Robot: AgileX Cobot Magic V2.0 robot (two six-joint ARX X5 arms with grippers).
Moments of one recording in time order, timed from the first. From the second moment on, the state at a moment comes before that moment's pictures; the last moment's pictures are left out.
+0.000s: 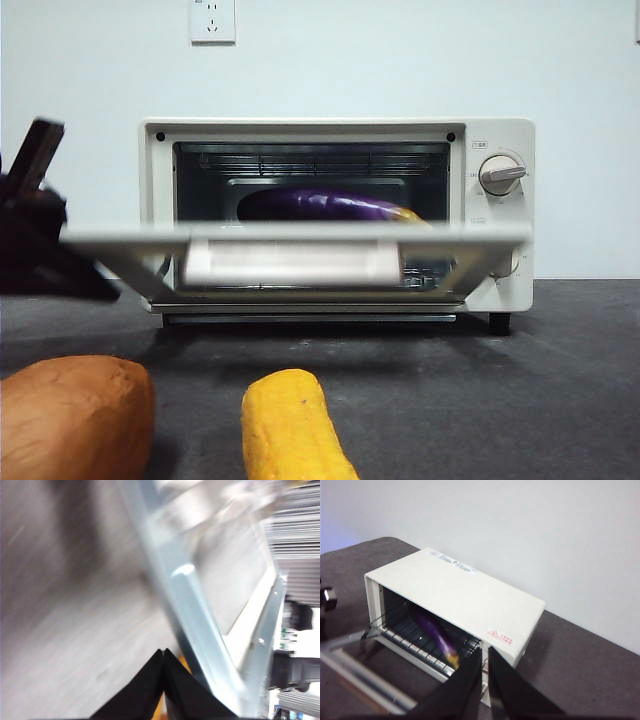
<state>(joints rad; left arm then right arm) -0.02 1.64 0.82 -0.48 1.06 -0.07 1.14 0.68 1.35 -0.95 0.65 0.01</state>
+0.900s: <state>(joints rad) -0.02 1.63 1.30 -0.60 1.08 -0.17 1.14 0.68 1.34 -1.06 0.65 0.16</state>
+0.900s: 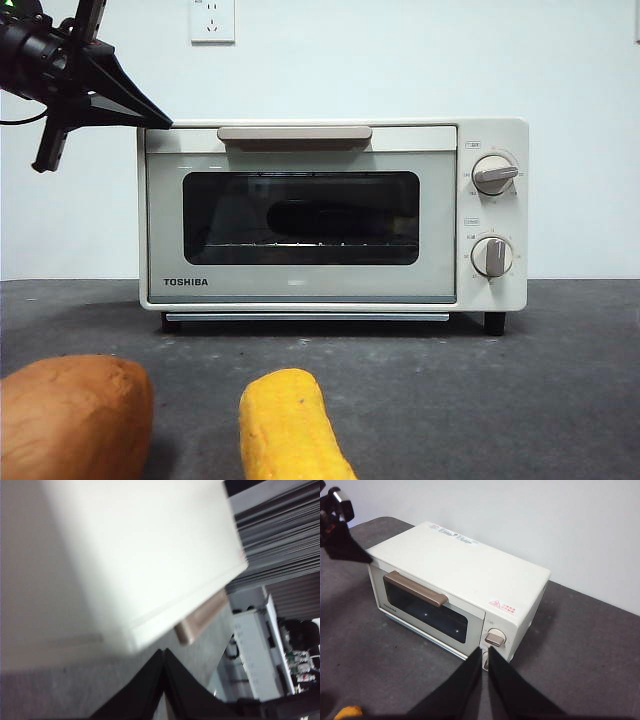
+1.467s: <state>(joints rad) -0.39 1.30 1.30 -0.63 0.40 0.00 1.10 0.70 0.90 -0.73 0.68 0.26</state>
